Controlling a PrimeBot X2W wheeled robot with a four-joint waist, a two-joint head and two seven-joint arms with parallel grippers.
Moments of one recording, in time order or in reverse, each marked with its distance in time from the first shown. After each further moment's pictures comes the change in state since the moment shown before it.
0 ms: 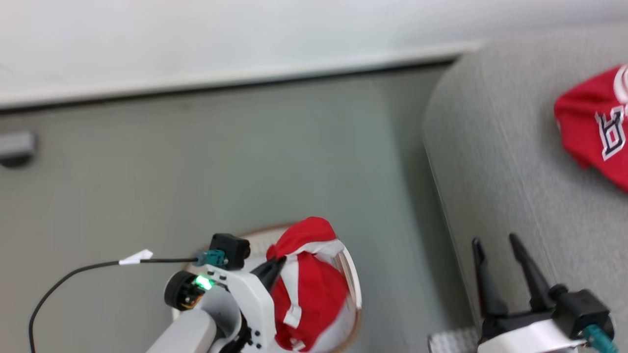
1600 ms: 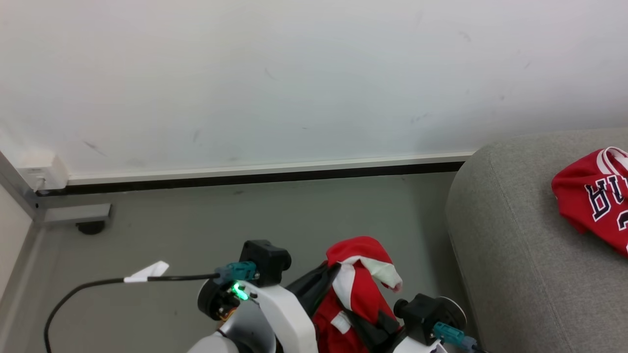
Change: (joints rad) left arm 0.162 0.042 -0.047 -0.607 -0.058 0.154 0.241; right arm -0.227 -0.003 0.675 0.237 0.243 0.000 0.017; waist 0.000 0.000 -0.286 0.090
